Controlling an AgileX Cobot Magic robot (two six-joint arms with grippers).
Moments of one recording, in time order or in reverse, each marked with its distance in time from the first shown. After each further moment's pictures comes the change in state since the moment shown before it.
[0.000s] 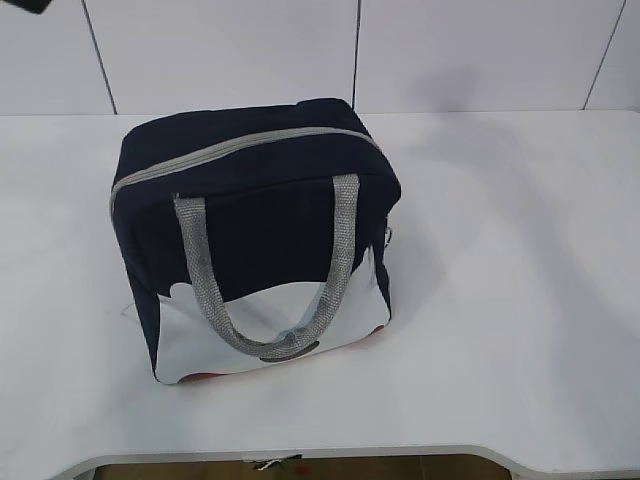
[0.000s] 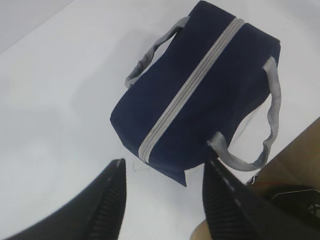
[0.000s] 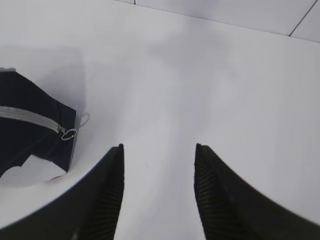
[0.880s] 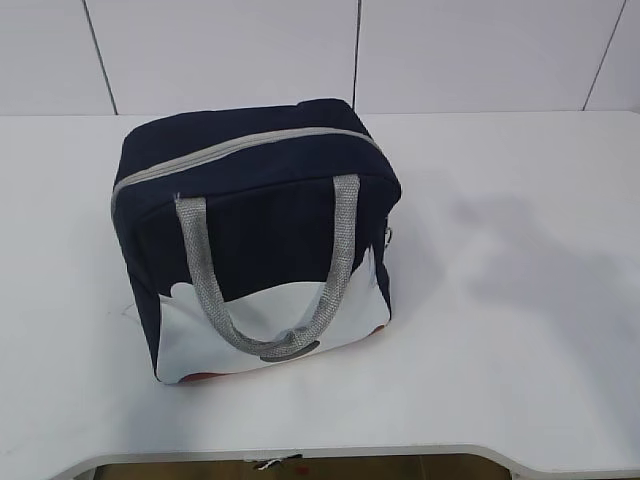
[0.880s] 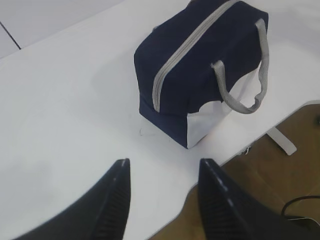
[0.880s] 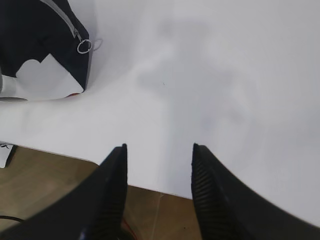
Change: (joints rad) left arm 0.000 -0.667 0.440 0.022 0.008 -0.069; right arm 0.000 -0.581 0.602 -0.014 0.003 0.041
